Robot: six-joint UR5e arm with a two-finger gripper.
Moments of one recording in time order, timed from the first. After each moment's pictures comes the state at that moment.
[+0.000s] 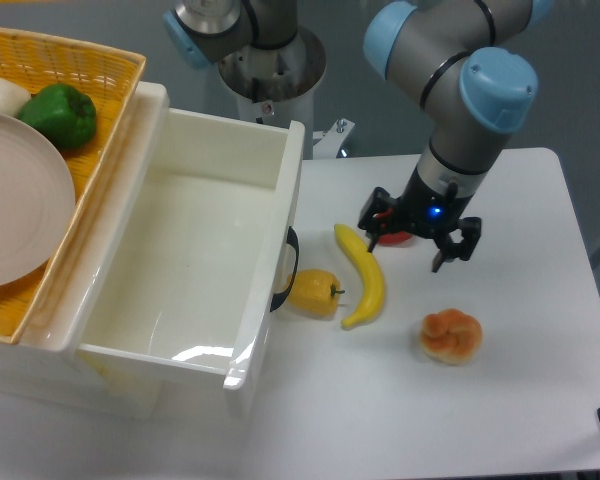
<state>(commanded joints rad) 2.69 -1.89 -1.49 -1.26 1.45 0.91</state>
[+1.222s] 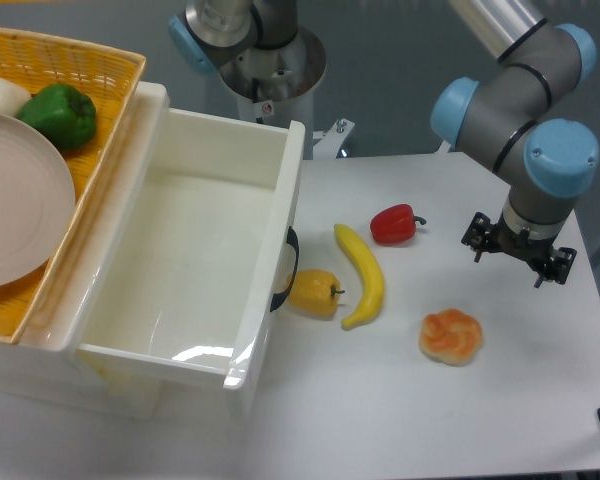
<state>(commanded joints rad) 2.78 -2.09 -1.43 -1.15 1.63 1.30</state>
